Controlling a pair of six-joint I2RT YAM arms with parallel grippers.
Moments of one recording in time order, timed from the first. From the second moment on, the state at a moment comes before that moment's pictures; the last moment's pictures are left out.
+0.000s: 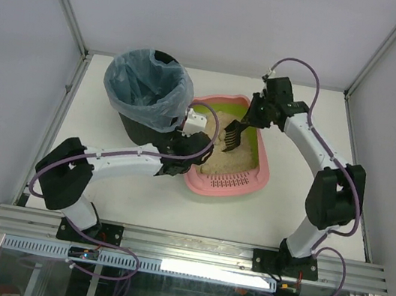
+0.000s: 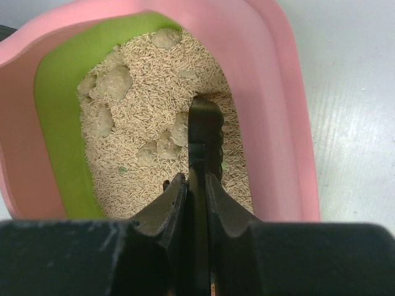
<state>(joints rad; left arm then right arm) -0.95 1.59 1.03 -0.28 -0.67 -0.59 0.36 1.75 1.50 -0.64 -0.12 0.39</state>
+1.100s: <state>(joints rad) -0.82 1.47 0.75 0.21 -0.54 -0.47 0.35 1.24 0.80 -0.07 -0.25 0.75</state>
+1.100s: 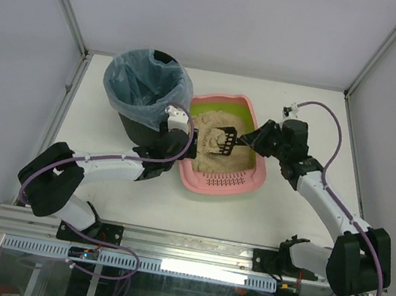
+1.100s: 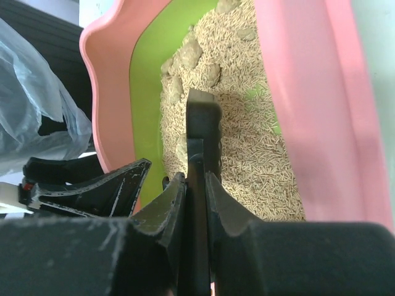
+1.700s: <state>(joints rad) -0.82 1.47 0.69 0.35 -0.51 -0.44 0.26 0.94 0.47 0.11 -0.24 1.08</state>
